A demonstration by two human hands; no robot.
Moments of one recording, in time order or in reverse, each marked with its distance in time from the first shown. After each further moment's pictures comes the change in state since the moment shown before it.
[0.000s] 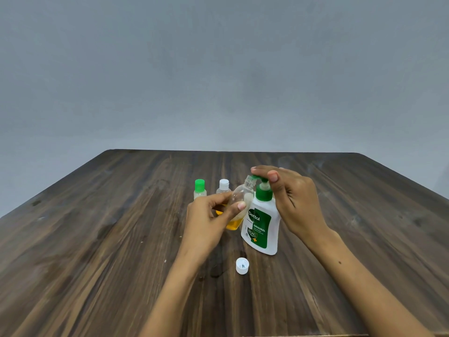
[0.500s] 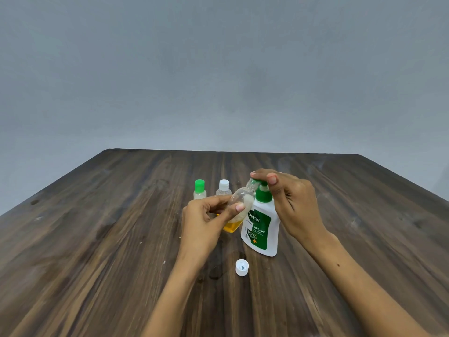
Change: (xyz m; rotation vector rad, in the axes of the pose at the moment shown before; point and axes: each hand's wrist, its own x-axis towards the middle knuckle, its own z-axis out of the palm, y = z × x) left_hand -0.002 -0.004 0.001 -0.124 0.071 -0.027; right_hand -0.002 -0.001 0.003 0.013 0.012 0.003
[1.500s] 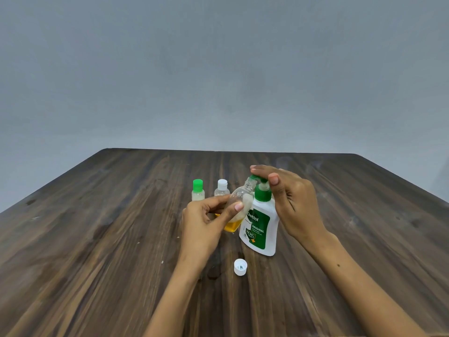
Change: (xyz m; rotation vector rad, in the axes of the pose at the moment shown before) left_hand -0.002 -0.004 0.004 -0.026 0.027 0.027; right_hand 0.000 0.002 -0.002 0.024 0.002 -0.004
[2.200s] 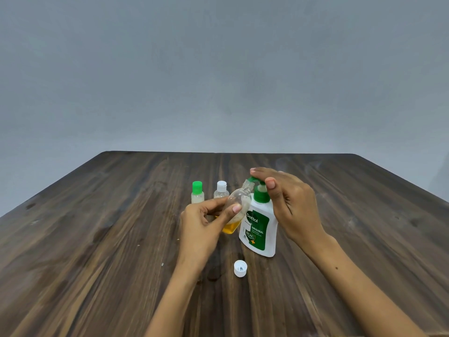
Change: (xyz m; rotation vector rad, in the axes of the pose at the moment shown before) left_hand -0.001 0.000 -0.001 -0.008 -0.006 -0.003; right_hand -0.004 -0.001 0.001 -0.078 0.011 -0.036
